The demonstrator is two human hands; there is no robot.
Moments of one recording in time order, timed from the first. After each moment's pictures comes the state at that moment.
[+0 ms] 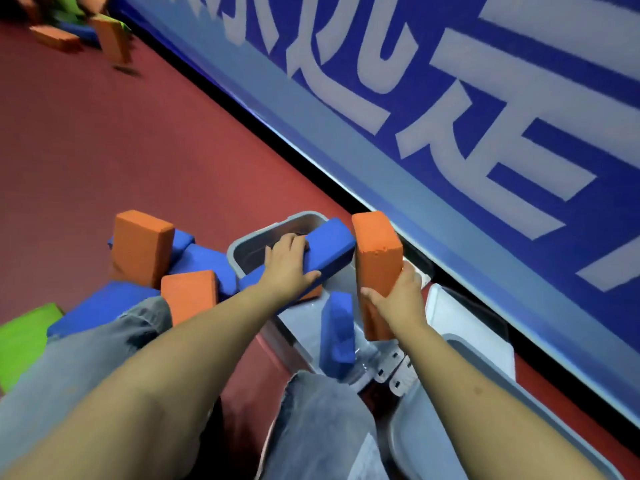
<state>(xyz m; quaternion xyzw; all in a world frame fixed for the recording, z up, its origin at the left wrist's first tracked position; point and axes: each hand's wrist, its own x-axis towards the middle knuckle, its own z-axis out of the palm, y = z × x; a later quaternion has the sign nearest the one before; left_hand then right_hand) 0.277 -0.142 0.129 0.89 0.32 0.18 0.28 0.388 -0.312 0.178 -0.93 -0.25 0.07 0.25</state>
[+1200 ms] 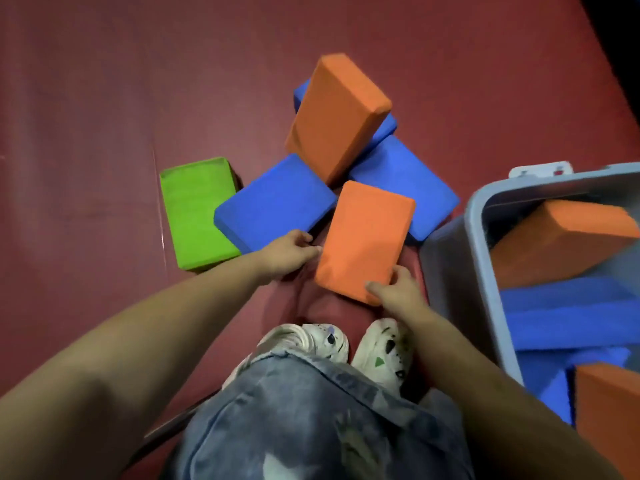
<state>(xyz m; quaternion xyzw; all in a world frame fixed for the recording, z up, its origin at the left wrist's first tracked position) 0.042 0.060 -0.152 0.49 0.63 -0.02 0.60 0.241 -0.027 -0.142 -0.82 -0.28 0.49 0.06</state>
